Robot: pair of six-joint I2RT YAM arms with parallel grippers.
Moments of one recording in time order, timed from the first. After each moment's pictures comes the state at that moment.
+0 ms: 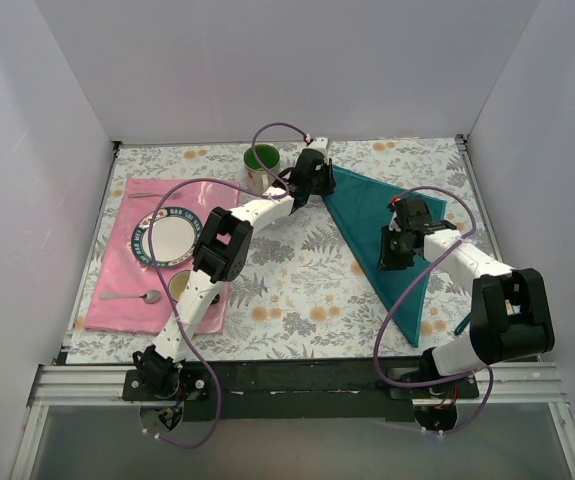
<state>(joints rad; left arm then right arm) -0.62 2.60 2.16 -0.01 -0.02 -0.40 0.25 1.46 0.86 -0.53 -0.13 0.28</state>
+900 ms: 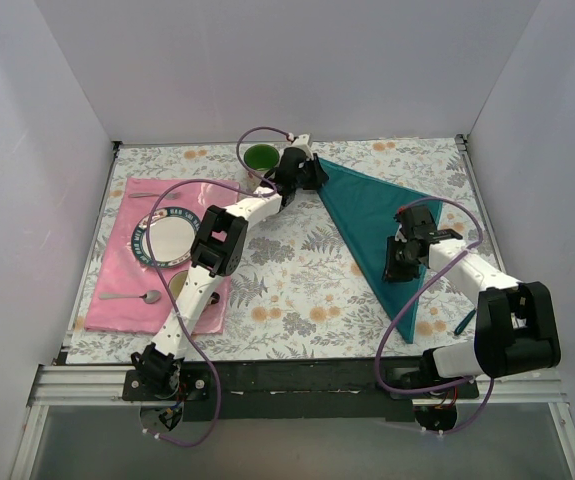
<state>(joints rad) -0.53 2.72 2.23 0.15 0.15 -0.51 0.22 1.38 0.79 -0.59 -0.11 0.32</state>
